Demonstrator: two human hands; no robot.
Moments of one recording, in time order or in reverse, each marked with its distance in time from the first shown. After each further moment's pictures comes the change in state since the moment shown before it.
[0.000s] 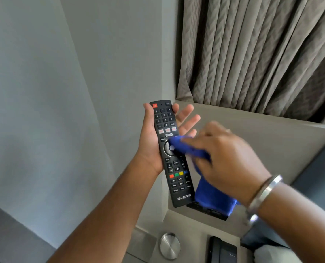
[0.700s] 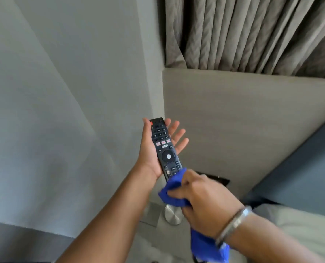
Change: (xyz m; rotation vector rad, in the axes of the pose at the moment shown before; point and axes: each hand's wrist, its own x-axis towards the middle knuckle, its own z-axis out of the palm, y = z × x) left_hand 0.001 -0.067 -0.089 0.046 0.486 -0.152; right_hand -0.064 0.004 0.103 0.168 -0.486 0.064
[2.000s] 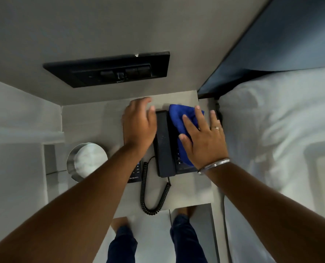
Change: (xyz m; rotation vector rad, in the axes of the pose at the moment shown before) left_hand 0.208 -0.501 -0.279 1.723 -0.125 0.415; right_hand -0.087 0.404 0.452 -0.085 0.013 0.824
